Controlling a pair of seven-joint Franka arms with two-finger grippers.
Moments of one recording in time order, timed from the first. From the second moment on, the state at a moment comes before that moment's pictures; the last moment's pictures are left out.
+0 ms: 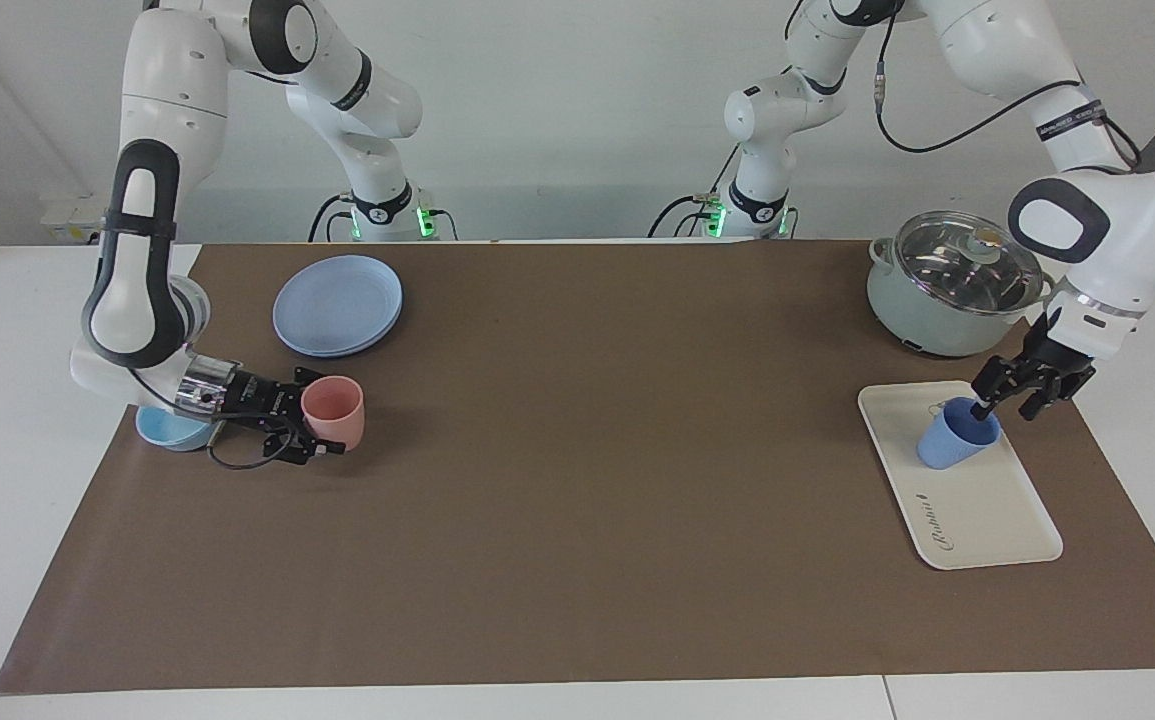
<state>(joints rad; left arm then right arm) 0.29 0.20 -0.08 -1.76 -0.14 2.11 0.36 -0.30 0.47 0.00 -1.91 1.14 1.77 0.68</state>
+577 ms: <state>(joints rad) 0.08 0.06 -0.08 -1.77 -0.06 1.82 0.21 -0.33 0.49 0.00 -1.93 1.15 1.77 0.65</state>
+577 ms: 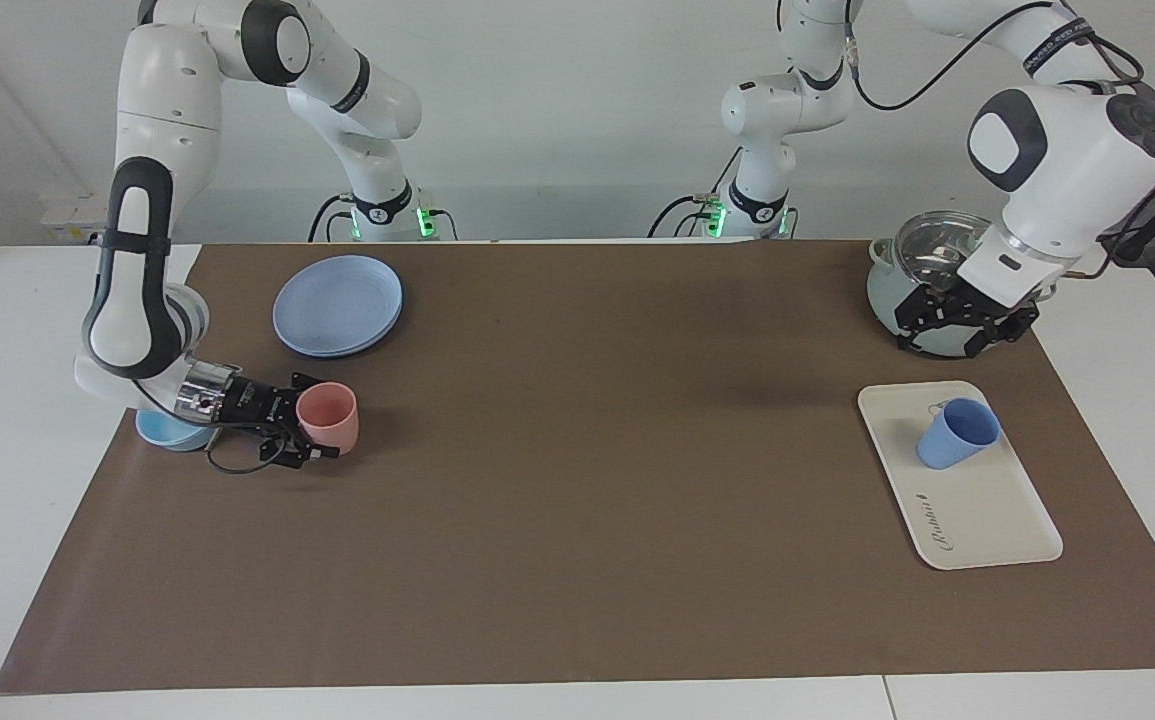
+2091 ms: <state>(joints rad) -0.04 -0.02 -0.05 -1.57 0.00 1.52 0.02 -0.32 0.45 -0.01 -1.99 1.19 1.81 0.57</state>
